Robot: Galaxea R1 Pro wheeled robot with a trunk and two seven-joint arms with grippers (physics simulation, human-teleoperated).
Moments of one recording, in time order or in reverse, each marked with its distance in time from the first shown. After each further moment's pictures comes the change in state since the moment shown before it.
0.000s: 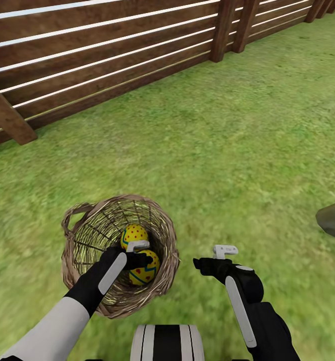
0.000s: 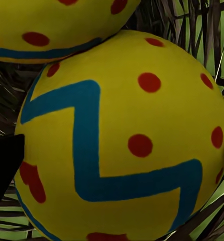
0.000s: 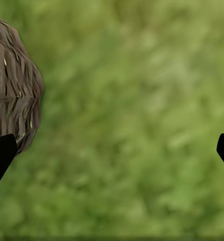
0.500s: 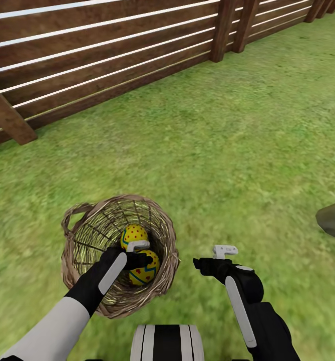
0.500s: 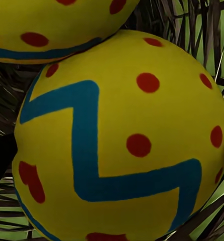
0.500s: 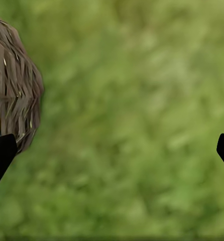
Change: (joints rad) left arm -0.001 -0.001 0.000 0.000 -0.005 0.003 -0.001; right arm 0.000 0.000 0.000 0.000 0.000 0.000 0.000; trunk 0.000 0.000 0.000
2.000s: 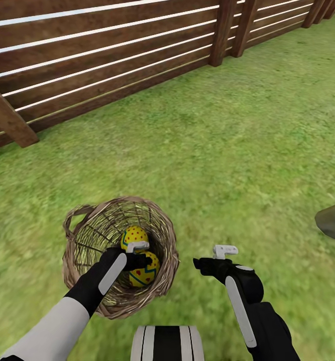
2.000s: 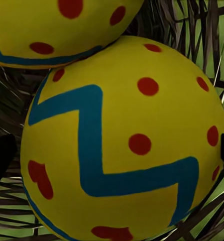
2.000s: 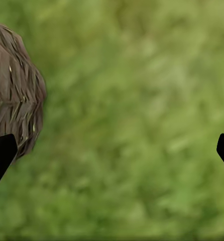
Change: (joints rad) left arm 0.000 0.001 0.000 0.011 -0.007 -0.001 -0.001; right arm 0.000 0.000 0.000 0.000 0.000 0.000 0.000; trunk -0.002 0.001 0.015
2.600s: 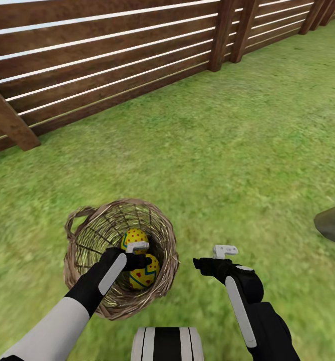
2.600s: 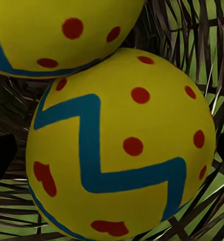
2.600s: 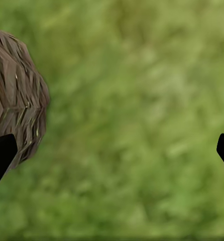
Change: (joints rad) left arm 0.000 0.000 0.000 0.003 -0.001 0.000 0.001; right arm 0.000 0.000 0.000 0.000 0.000 0.000 0.000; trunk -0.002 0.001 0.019
